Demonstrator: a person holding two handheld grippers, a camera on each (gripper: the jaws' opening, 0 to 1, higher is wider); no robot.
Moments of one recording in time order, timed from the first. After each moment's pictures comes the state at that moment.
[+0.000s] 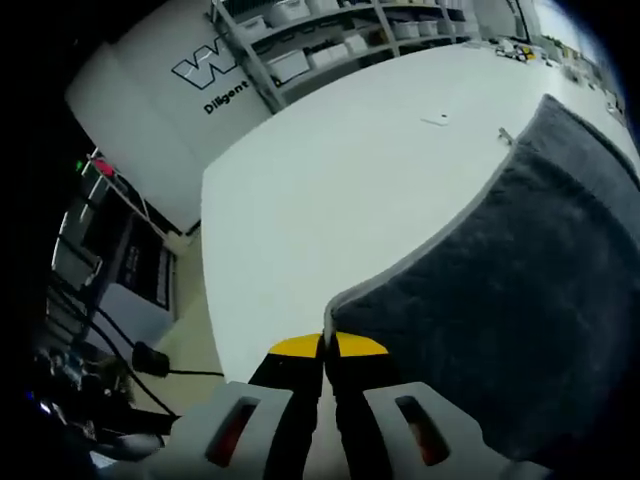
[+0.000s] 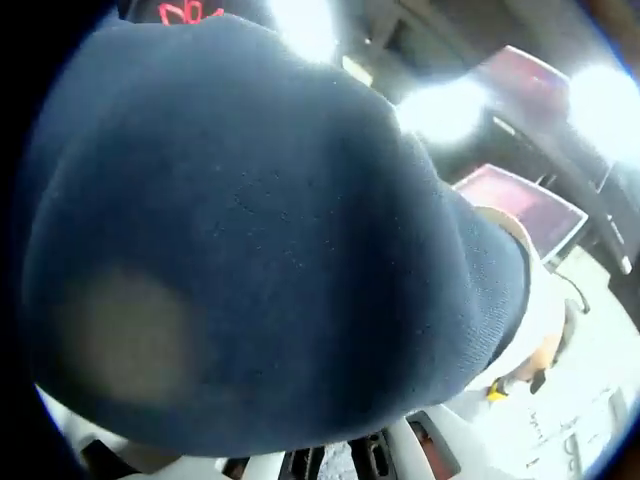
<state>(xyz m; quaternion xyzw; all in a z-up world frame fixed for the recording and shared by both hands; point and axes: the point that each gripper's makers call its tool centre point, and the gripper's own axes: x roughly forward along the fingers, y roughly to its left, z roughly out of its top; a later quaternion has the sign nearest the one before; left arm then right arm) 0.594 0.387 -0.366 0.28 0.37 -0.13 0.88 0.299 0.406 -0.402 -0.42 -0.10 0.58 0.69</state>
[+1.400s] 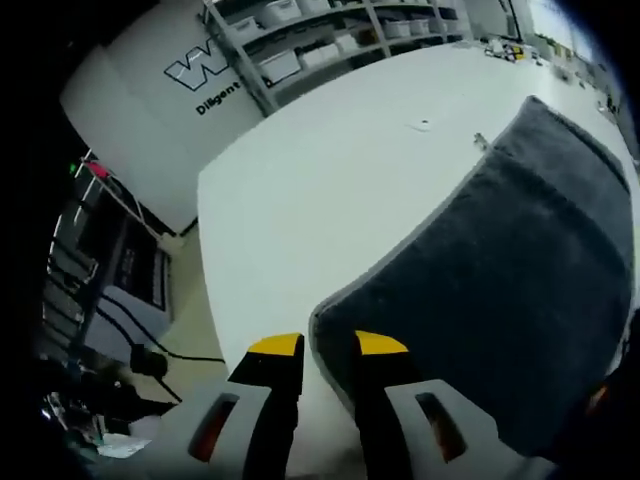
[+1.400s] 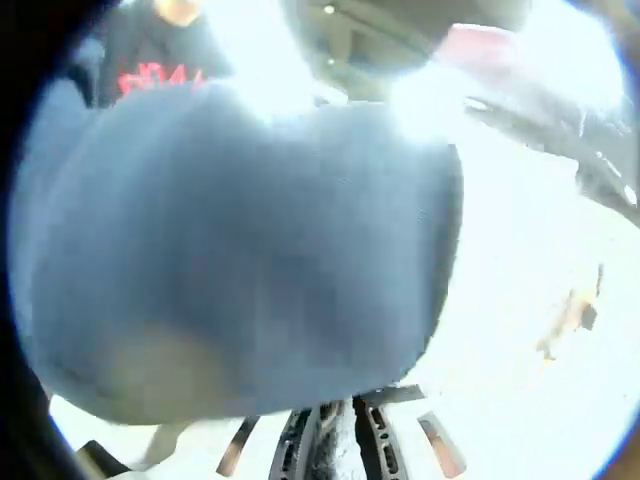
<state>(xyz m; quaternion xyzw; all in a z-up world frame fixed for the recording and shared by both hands) 0.550 0.369 -0.333 0.28 0.37 -0.15 0.88 0.297 0.401 -0.392 -0.28 -0.05 0.65 0.71</state>
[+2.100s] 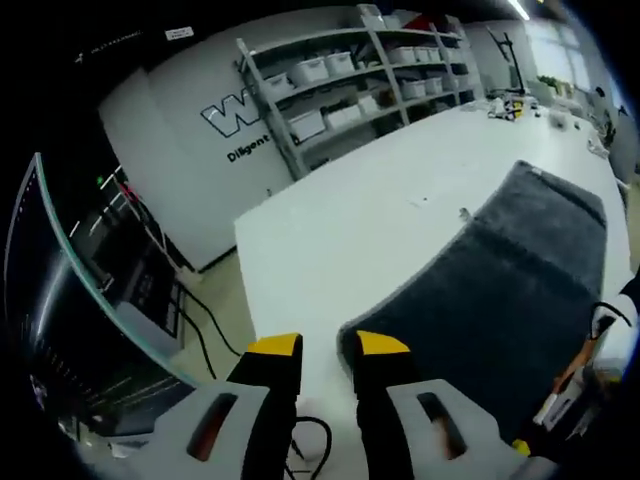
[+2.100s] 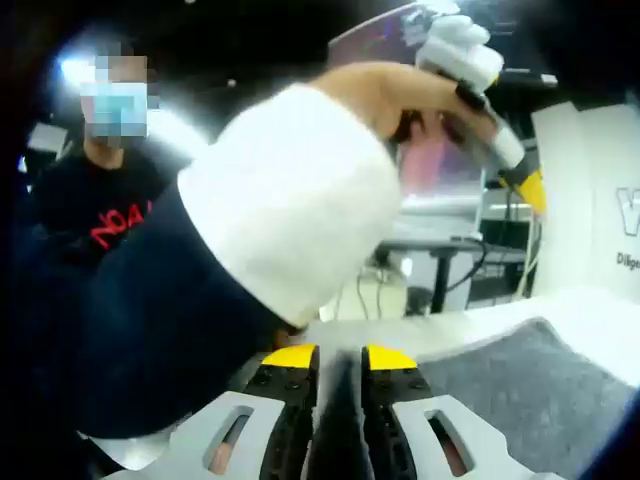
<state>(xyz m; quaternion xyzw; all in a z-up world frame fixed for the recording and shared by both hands) 0.525 0.399 -0.241 0.24 0.26 -0.15 0.92 0.306 0.380 -0.353 -0.05 0.02 0.67 0.74</state>
